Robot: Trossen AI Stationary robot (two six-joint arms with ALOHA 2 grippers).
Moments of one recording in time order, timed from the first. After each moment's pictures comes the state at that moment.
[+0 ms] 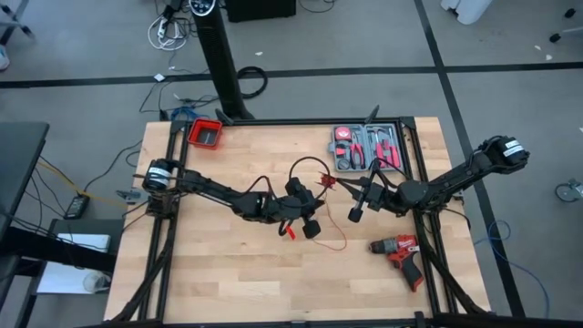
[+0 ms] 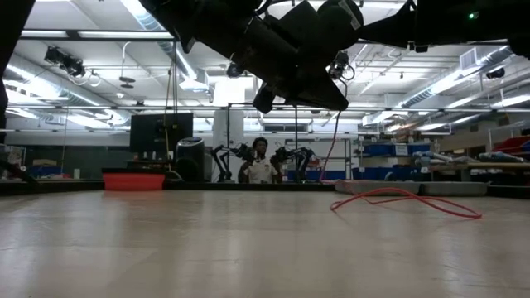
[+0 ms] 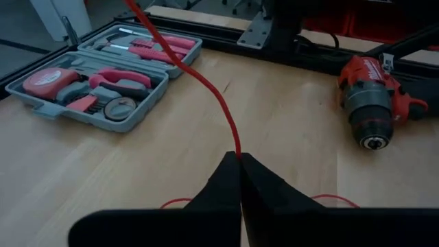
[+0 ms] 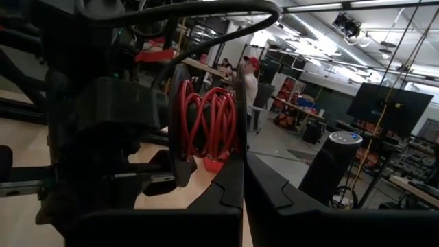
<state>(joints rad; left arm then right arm) -0.16 1.92 1.19 0.31 -0.47 -0.27 0.33 1.10 0.30 0.97 0.73 -0.46</state>
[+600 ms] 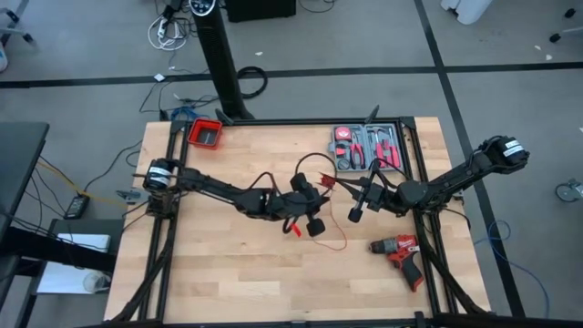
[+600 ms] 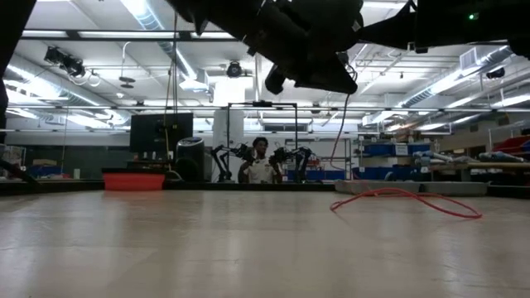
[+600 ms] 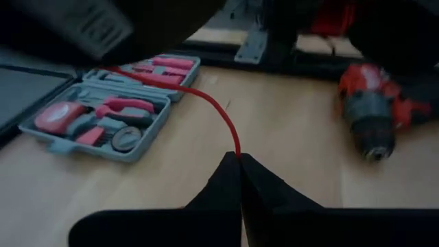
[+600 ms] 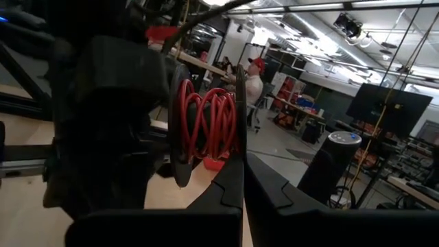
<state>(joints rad) -0.15 1.92 1.31 0.17 -0.47 -0.16 0.33 1.10 0.30 0.97 0.73 -0.47</state>
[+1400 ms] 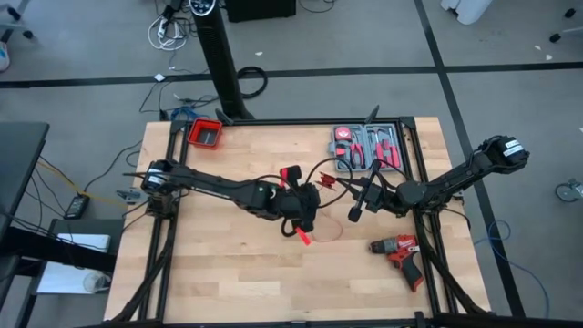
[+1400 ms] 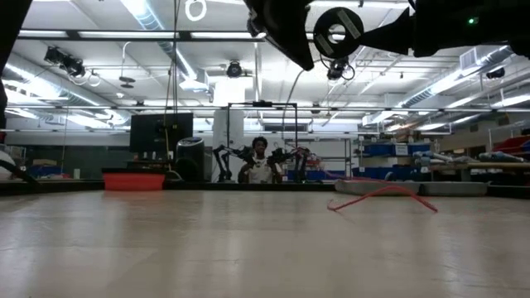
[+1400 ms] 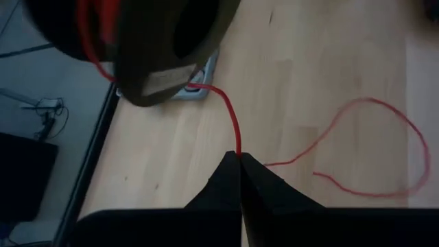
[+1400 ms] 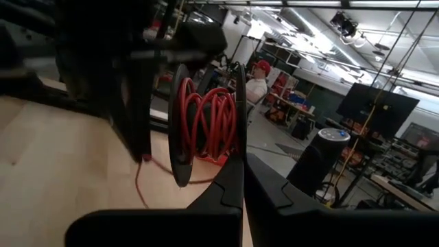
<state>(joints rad) -0.20 1.91 1.73 -0.73 -0.62 -0.09 0.34 1.09 0.30 0.94 0.77 -0.52</state>
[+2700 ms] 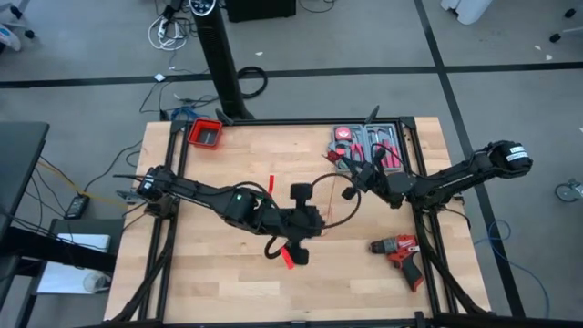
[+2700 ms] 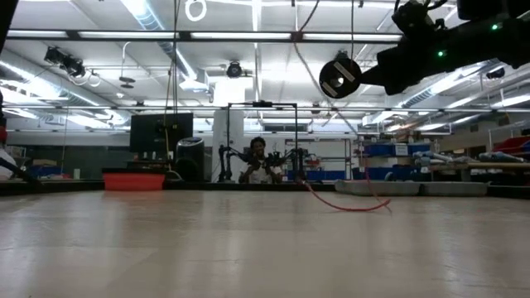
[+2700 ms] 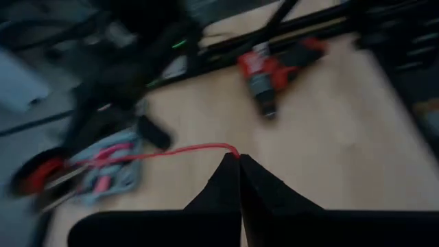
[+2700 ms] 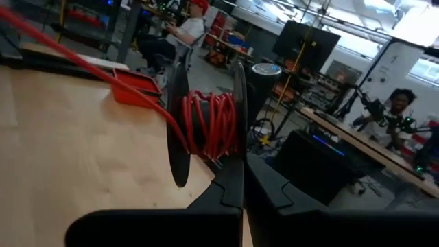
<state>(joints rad) -0.35 1.91 2.04 -0.79 -0.39 0.05 0.14 1.09 0.30 0.79 0.92 -0.41</state>
